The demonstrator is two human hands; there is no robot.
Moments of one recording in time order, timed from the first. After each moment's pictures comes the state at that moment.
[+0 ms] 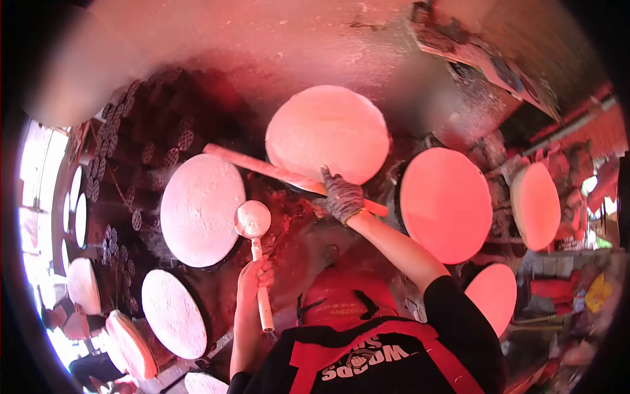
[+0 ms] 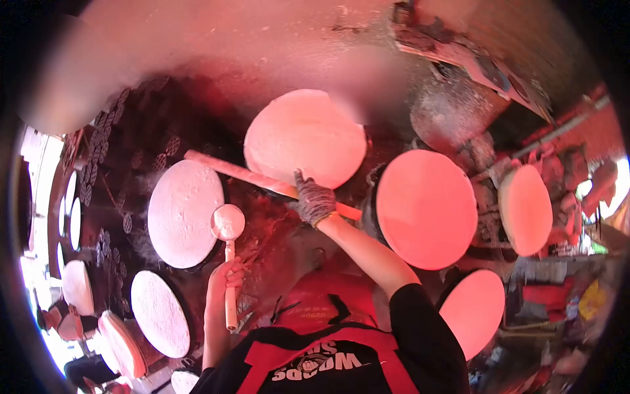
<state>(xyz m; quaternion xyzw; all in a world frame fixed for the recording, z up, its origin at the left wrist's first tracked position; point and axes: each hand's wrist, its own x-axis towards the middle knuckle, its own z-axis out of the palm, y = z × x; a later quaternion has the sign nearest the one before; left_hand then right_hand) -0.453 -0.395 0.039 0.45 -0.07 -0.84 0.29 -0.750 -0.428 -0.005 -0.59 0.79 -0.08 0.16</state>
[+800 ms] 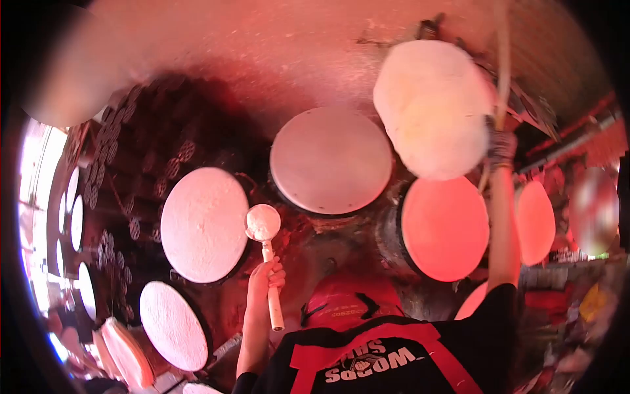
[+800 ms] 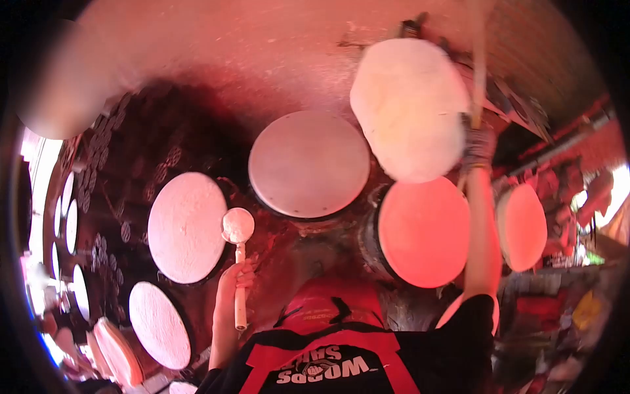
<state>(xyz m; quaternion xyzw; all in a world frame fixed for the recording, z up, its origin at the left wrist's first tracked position) -0.482 -0.427 0.036 0.39 0.02 -0.87 0.30 -1.081 -0.367 0.146 -0.30 0.81 -0.49 -0.08</state>
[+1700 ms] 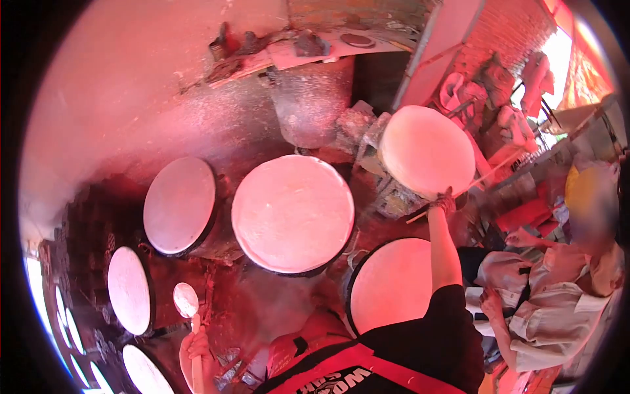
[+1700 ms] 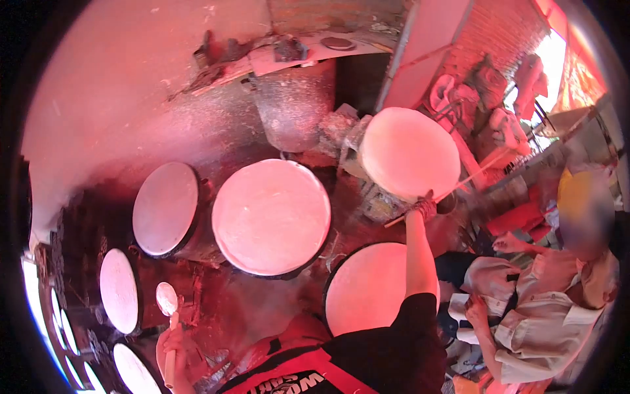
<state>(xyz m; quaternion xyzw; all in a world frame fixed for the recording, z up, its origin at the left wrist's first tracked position) -0.598 -0.203 0.131 0.23 0.26 -0.90 0.28 -1.247 0.120 -0.058 0.41 0.60 -0.66 -0.19</state>
